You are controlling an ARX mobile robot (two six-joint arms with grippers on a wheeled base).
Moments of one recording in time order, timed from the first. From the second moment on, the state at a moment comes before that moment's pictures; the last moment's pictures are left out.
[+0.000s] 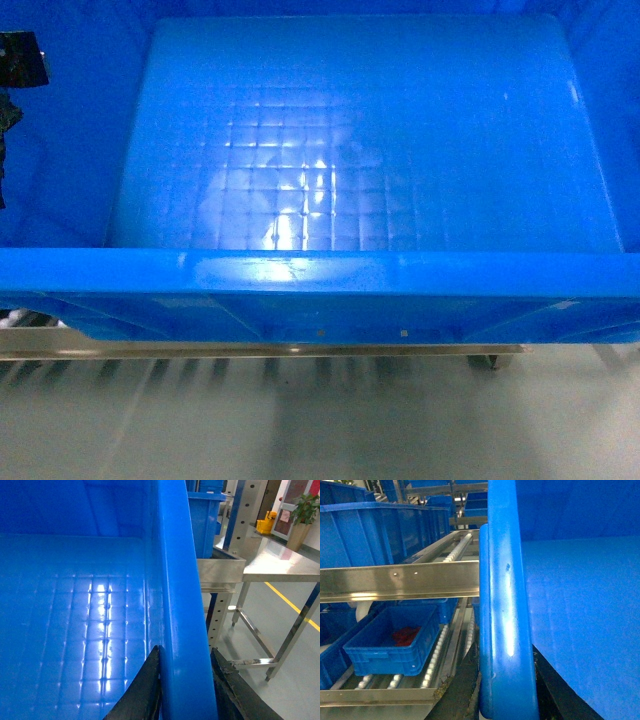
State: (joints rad) left arm -0.27 1.24 0.49 0.76 -0.31 0.05; right arm 0.25 1.27 0.46 0.81 0.37 -0.04
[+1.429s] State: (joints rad) left arm -0.27 1.24 0.49 0.76 -0.31 0.05; right arm 0.25 1.27 0.46 0.81 0.37 -0.04
